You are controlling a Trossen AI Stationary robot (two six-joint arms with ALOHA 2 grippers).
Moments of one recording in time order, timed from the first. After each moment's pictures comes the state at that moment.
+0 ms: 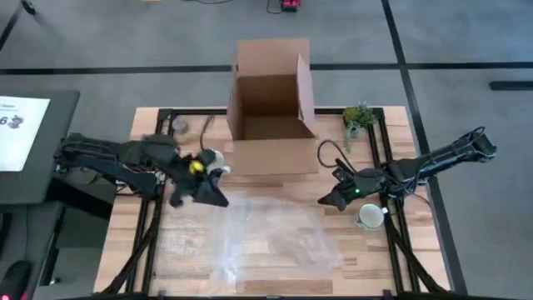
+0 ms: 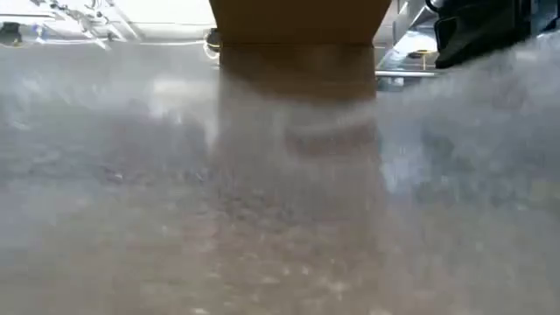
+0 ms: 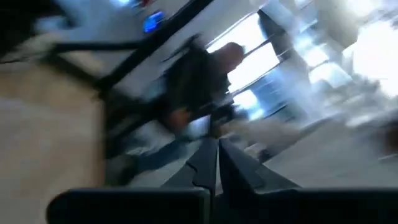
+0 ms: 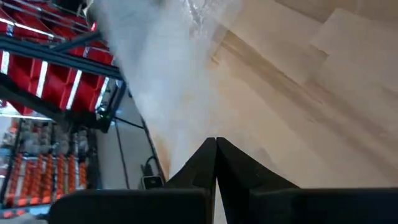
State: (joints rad) left arm -0.17 1.05 1.08 -0.30 0.35 -0.66; right arm 0.29 0.89 0.53 -0.16 0.08 1.17
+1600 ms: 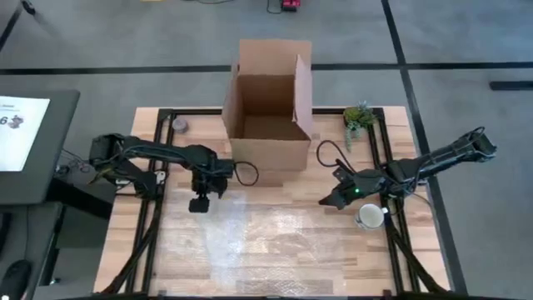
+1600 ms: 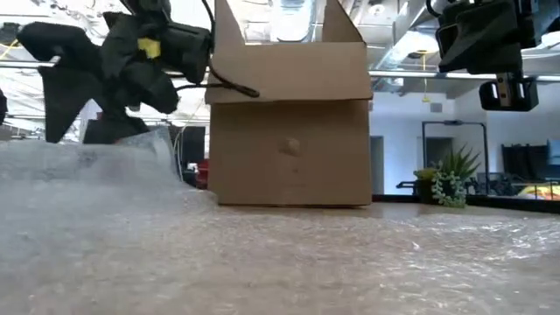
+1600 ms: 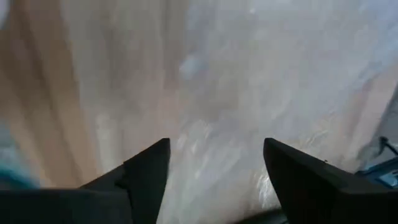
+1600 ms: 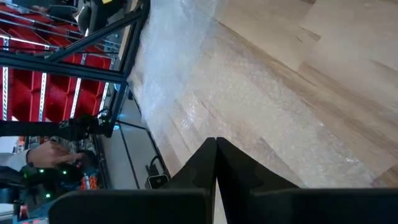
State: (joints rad) left arm 0.08 1.51 0.93 -1.13 0.37 0.15; right arm 0.29 0.89 0.53 -0.17 0.07 1.28
